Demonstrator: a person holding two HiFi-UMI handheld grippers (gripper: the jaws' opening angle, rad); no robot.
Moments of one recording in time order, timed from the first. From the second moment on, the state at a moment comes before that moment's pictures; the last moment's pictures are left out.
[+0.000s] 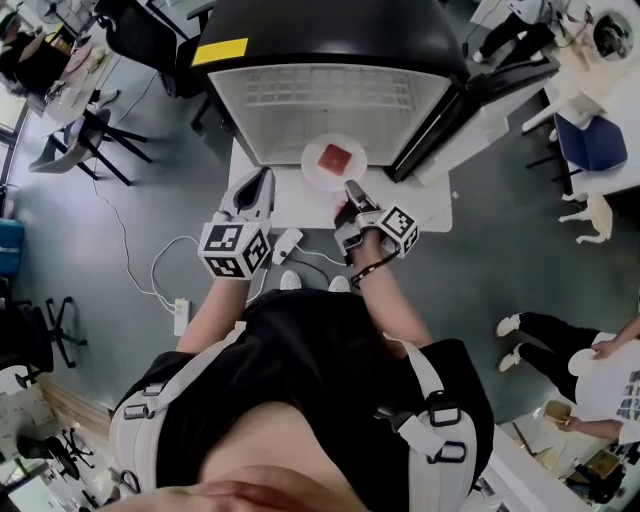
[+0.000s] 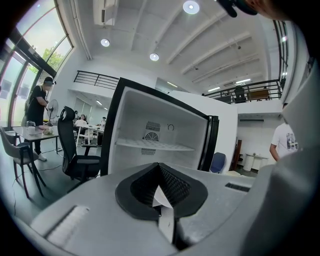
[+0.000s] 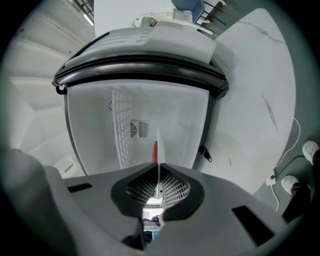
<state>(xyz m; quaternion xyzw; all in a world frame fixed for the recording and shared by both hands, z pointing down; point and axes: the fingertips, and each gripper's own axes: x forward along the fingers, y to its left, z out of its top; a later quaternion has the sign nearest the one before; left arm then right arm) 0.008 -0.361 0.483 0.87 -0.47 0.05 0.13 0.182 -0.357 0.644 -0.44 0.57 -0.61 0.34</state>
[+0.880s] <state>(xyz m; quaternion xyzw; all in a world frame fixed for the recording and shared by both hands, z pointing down) 0.043 -0.364 0.474 0.90 -0.42 0.04 0.13 0.211 -0.318 0.514 -0.46 0.57 -0.56 0.39</state>
